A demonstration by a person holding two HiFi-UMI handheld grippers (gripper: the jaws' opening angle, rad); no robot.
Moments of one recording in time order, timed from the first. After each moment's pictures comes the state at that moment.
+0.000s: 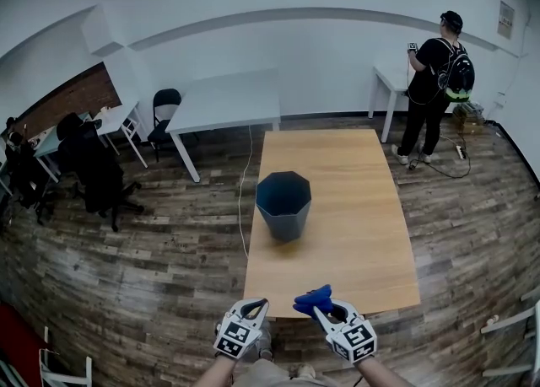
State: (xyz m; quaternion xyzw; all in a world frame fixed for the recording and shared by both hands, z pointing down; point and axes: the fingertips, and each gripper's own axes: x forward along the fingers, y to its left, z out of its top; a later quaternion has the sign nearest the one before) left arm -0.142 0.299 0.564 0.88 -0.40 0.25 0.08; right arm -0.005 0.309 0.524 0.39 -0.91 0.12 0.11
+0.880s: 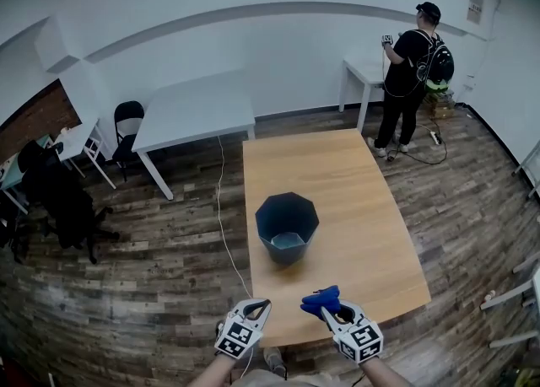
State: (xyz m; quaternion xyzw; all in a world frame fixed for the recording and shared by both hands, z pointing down) left arm -0.214 0.141 0.580 0.92 -0.28 0.26 0.06; right arm -0.069 0.175 0.539 0.49 -0.85 0.14 0.12
